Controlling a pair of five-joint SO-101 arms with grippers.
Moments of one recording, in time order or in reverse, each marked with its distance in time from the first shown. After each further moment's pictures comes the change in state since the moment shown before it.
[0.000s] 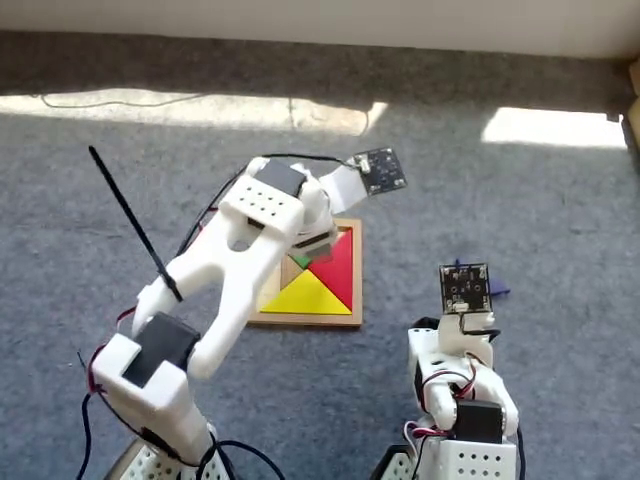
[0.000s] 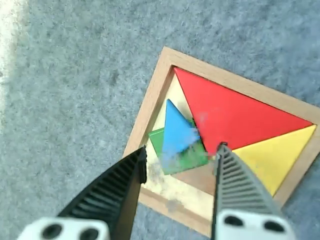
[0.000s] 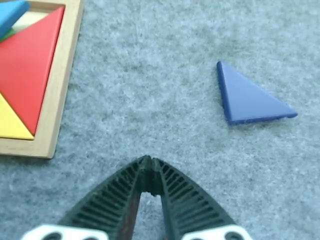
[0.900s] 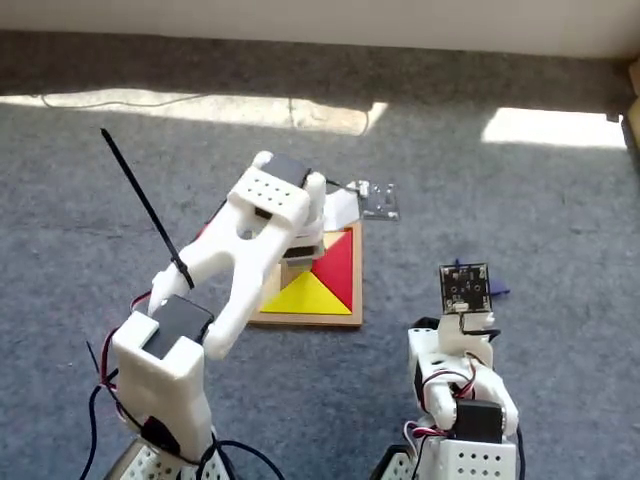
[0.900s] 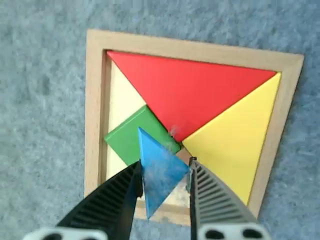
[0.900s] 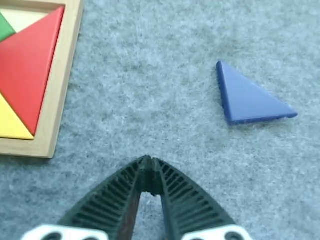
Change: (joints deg) left arm -0.7 8.1 -5.9 11.4 -15.7; right arm 0.0 0.0 0.0 0.0 0.0
